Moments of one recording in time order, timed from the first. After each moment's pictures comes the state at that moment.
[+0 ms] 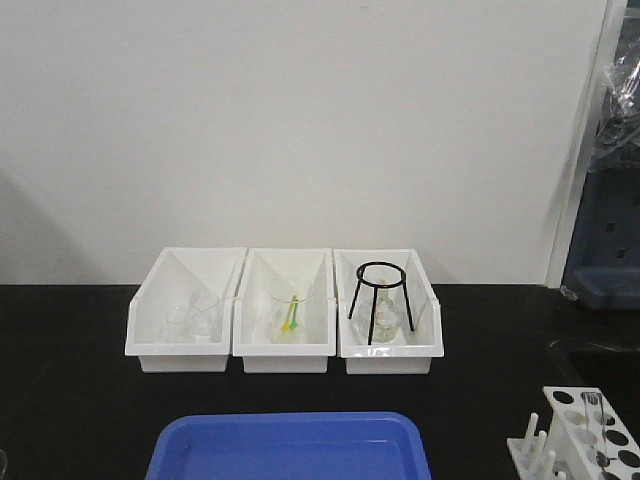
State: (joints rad) left arm 0.01 -0.01 0.03 0.00 0.12 -0.09; right arm 0.08 0.58 -0.52 0.19 0.00 -0.22
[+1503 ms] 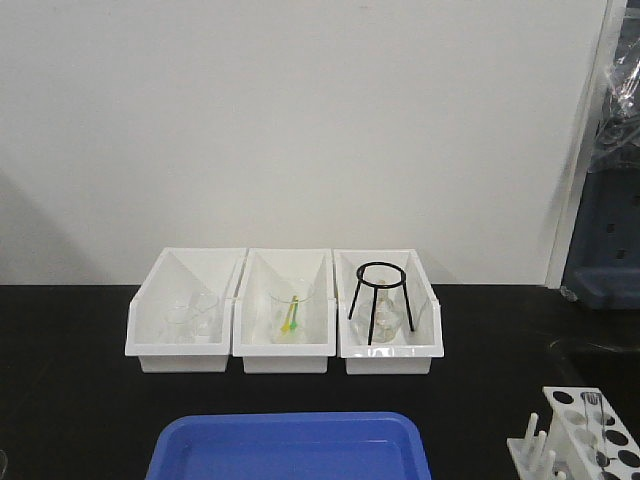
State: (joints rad) left arm 0.01 -0.01 0.03 0.00 0.13 -0.09; right arm -0.02 -0.01 0.03 -0.05 0.19 0.01
